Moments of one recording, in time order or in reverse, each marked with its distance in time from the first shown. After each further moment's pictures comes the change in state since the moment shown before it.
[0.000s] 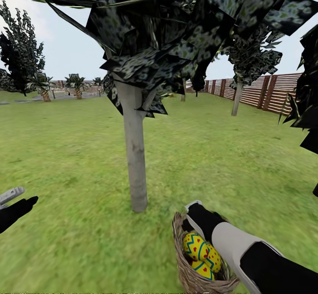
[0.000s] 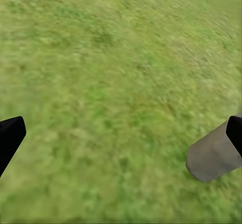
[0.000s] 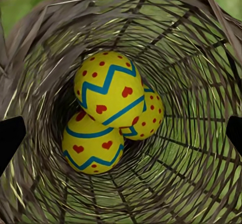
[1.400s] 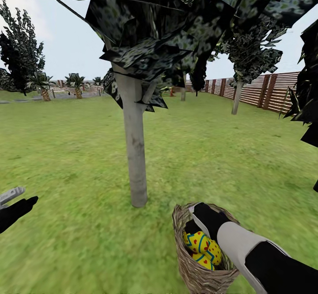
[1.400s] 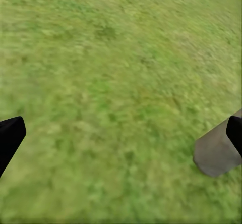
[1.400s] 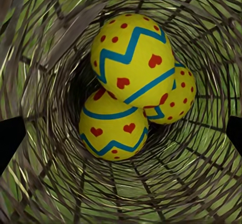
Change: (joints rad) left arm 0.000 0.000 0.000 0.000 0.000 0.000 0.000; right arm -0.002 -0.040 -0.014 0.002 -0.017 0.040 0.109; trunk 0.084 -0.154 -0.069
